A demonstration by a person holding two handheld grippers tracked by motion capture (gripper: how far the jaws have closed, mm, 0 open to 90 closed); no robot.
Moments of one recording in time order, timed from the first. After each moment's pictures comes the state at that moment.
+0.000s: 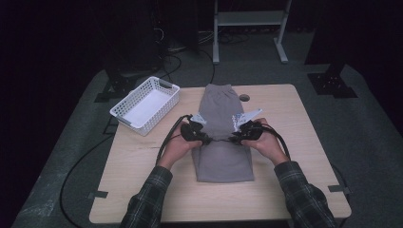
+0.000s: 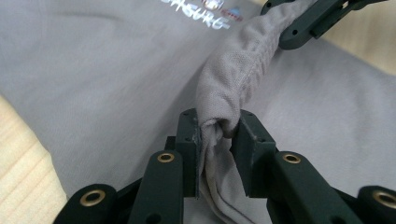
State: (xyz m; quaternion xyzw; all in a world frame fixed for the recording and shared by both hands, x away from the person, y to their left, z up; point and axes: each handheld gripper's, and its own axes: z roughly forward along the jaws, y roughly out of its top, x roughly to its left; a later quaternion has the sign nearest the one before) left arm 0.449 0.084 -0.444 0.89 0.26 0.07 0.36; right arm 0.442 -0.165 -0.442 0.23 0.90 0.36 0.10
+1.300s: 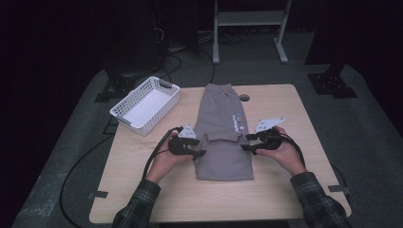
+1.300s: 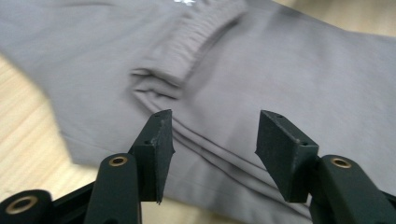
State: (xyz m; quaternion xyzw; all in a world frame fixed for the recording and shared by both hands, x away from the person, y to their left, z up) left arm 0.394 0.117 -0.446 0.89 0.21 0.10 0.39; right arm 0.403 -0.215 -0.445 0.26 0.87 0.41 0.11
